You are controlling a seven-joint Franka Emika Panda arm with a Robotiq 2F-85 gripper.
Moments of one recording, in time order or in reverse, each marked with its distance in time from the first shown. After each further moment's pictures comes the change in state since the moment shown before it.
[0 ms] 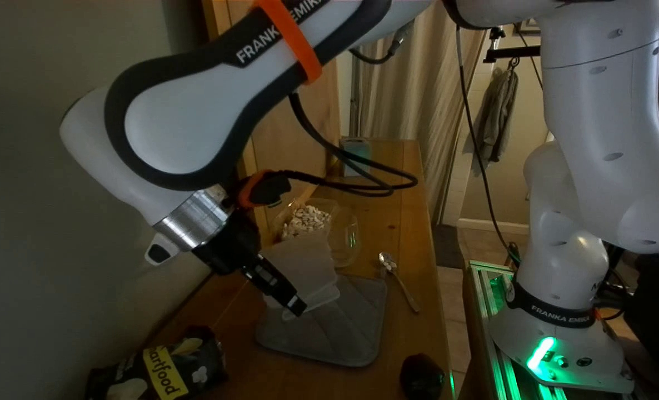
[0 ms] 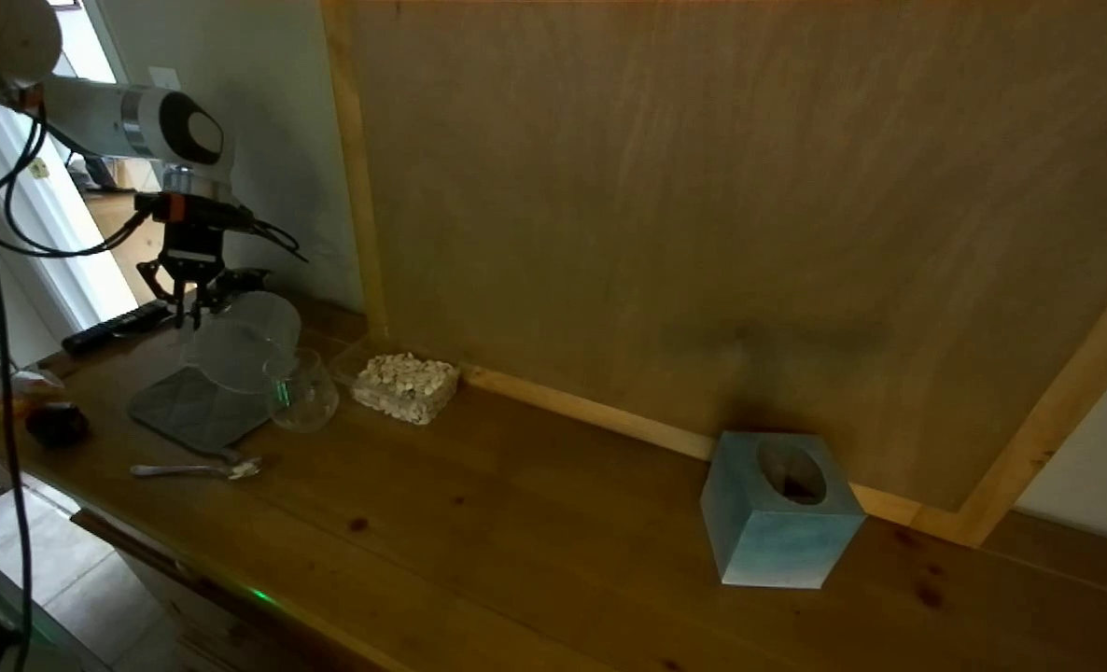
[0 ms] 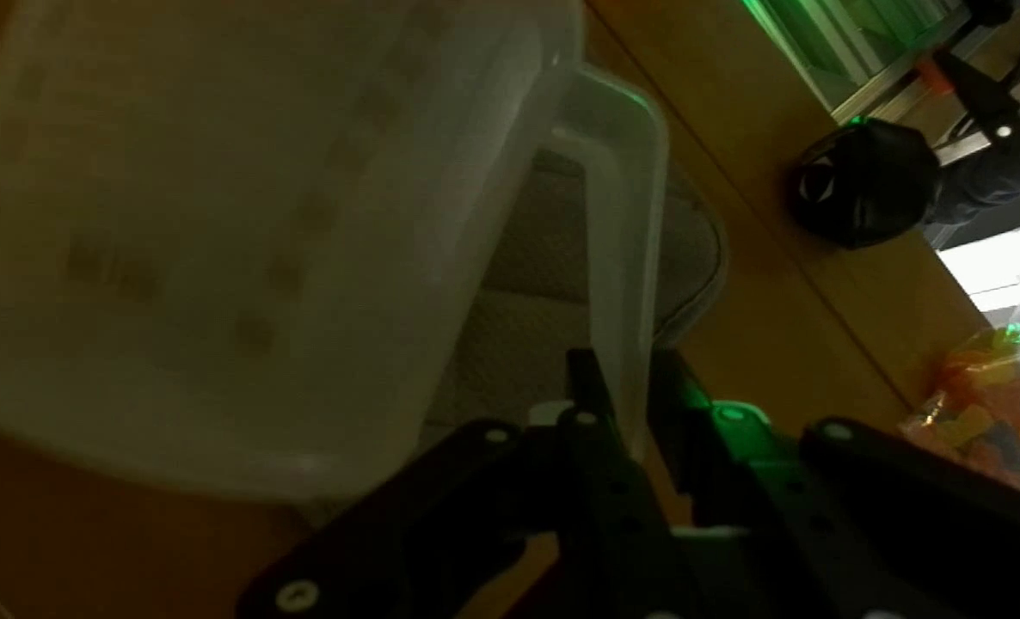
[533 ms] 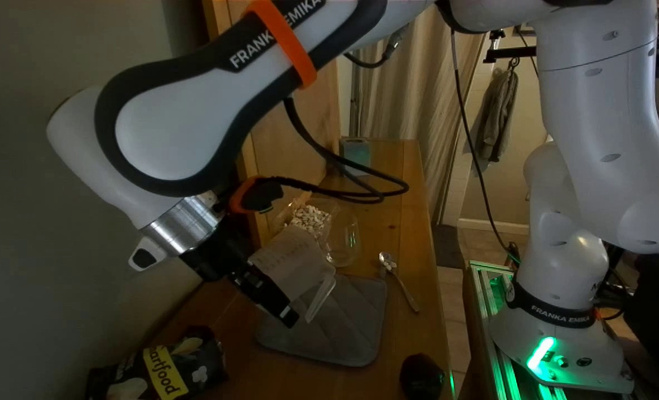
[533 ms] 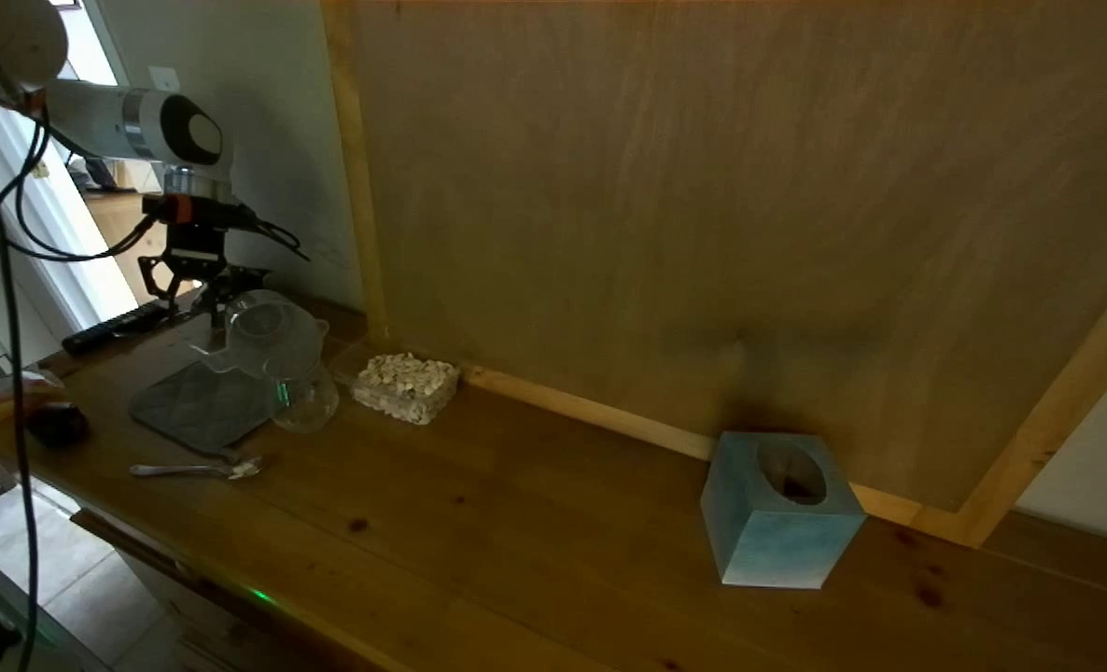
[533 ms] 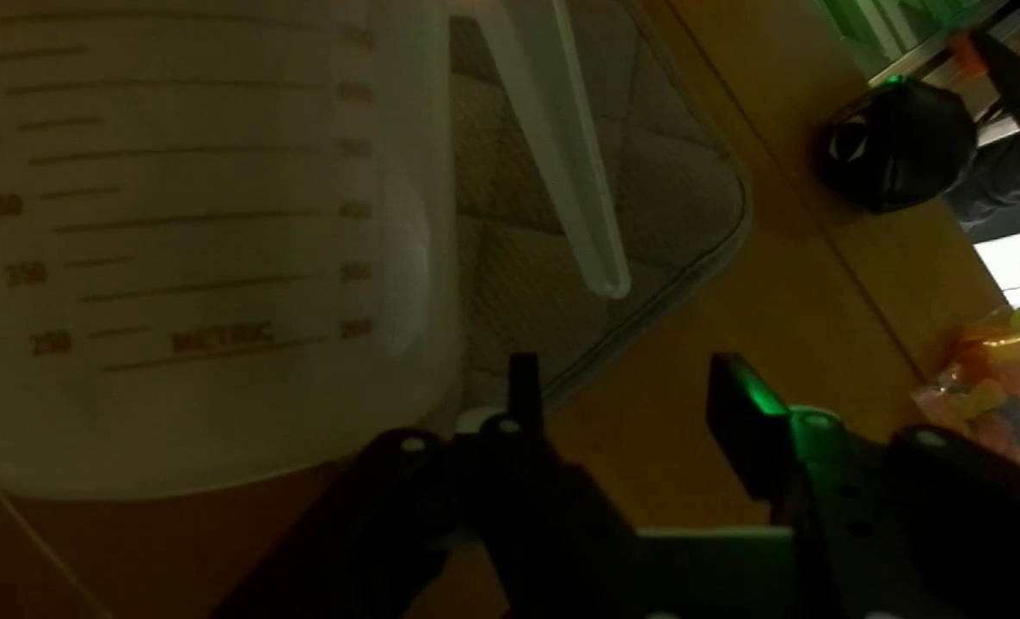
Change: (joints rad) arm 0.001 0.023 0.014 0.023 -0.006 0.046 -0.039
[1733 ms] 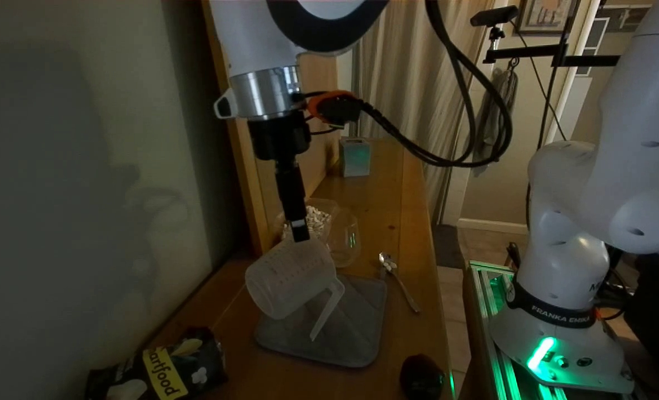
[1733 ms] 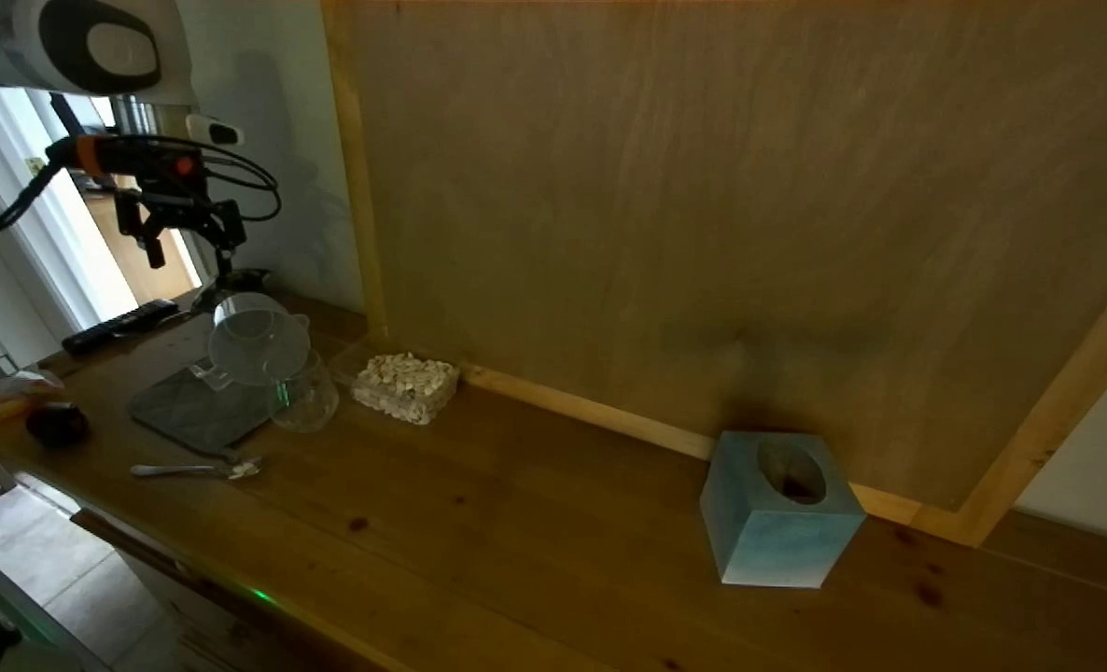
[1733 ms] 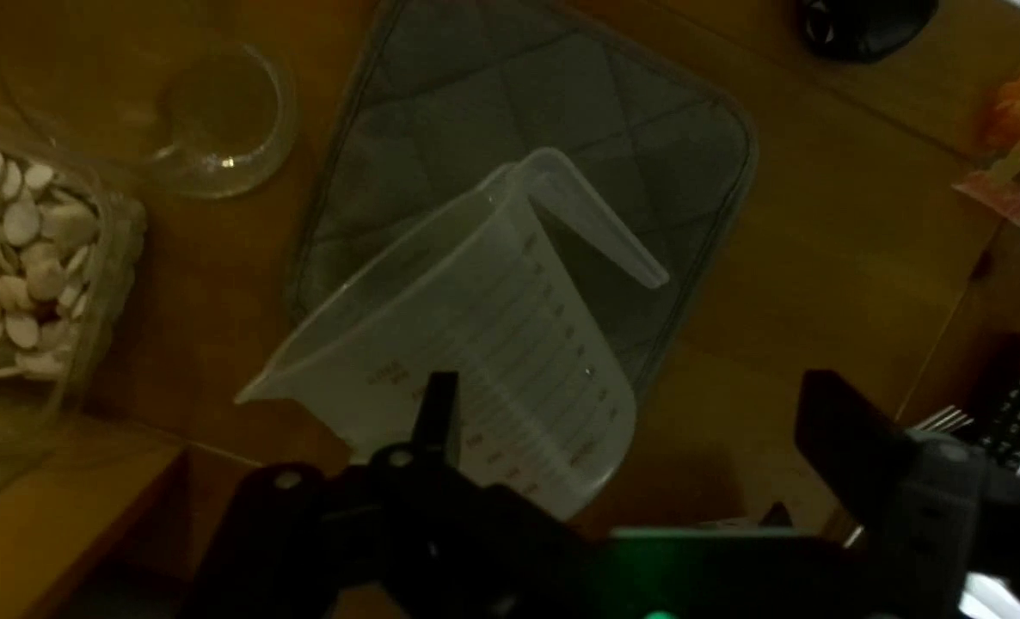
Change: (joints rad) arm -0.075 -0.567 -0.105 -0.412 0.121 0.266 0.341
